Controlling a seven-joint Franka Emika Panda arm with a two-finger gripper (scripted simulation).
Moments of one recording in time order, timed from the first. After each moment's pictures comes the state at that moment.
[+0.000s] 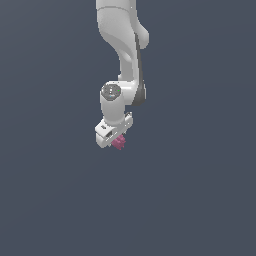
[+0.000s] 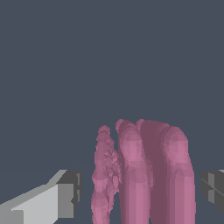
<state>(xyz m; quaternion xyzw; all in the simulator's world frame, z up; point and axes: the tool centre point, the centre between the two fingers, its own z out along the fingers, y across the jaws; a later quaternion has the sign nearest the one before) -0.063 -0.056 0.059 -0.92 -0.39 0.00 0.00</state>
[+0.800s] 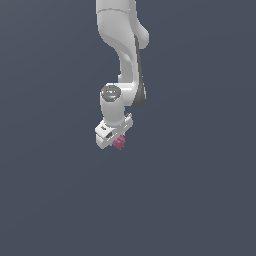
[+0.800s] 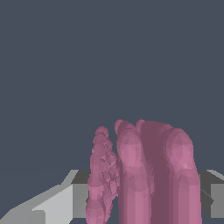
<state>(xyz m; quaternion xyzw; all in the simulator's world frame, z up) -0.062 -0.057 0.054 -0.92 -0.39 0.00 0.00</state>
